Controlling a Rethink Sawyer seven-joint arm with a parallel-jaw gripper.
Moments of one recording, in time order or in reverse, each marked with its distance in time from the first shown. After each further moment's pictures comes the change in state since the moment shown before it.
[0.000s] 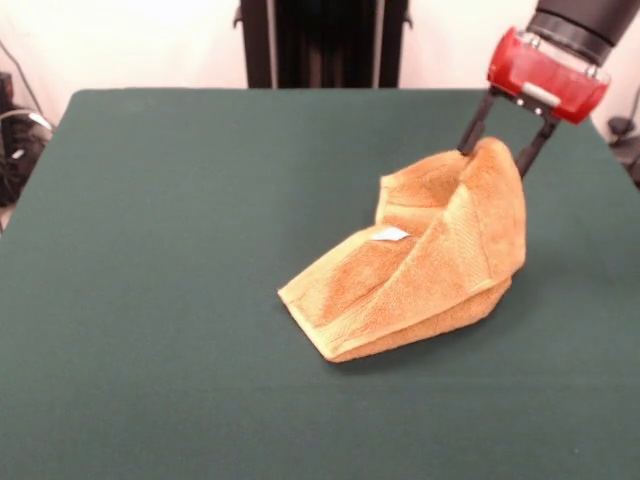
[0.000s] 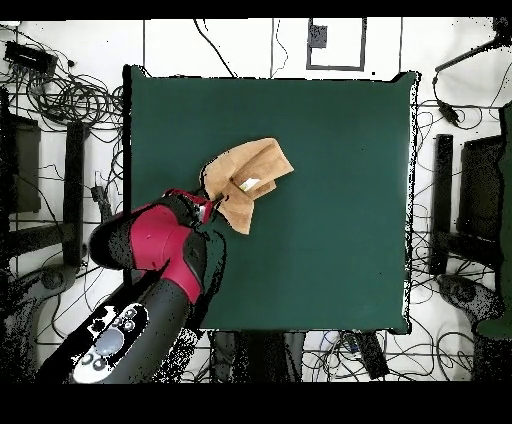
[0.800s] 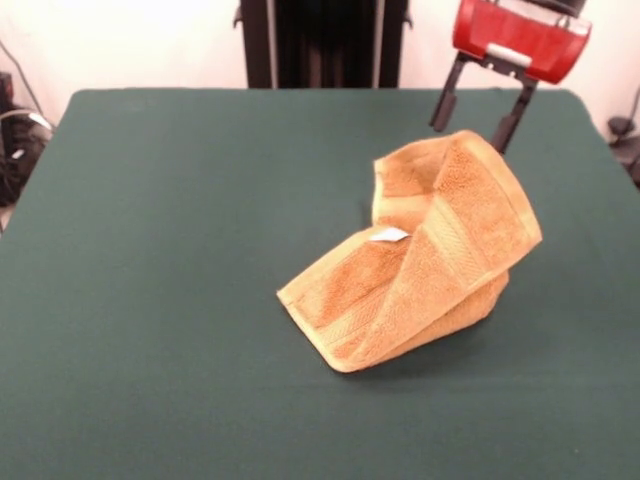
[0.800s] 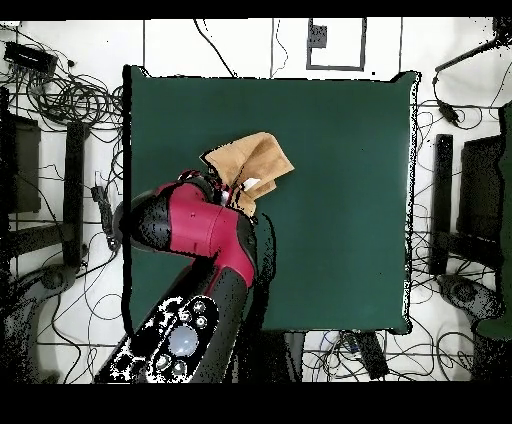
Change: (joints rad) arm -0.210 -0.202 0.160 0.001 -0.100 0.102 0.000
